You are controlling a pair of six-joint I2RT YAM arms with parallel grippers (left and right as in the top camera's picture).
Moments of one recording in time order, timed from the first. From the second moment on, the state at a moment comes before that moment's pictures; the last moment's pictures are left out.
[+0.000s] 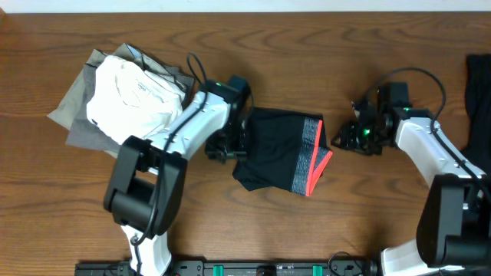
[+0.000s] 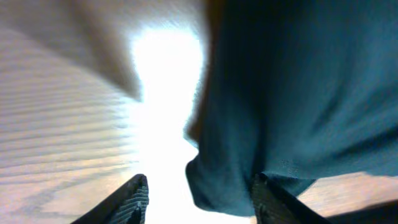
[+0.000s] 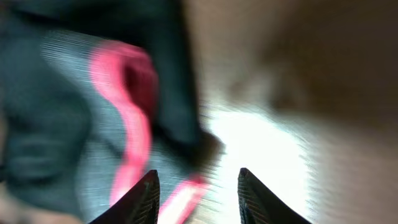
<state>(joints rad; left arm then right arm) -0.44 1.96 1.40 -1.16 0.25 -0.33 -0.03 1.68 1.01 -0.69 -0.47 0.14</state>
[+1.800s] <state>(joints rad) -0.51 2.15 1.43 -0.78 0.75 -0.38 0.20 1.88 1.08 -0.66 -0.40 0.36</state>
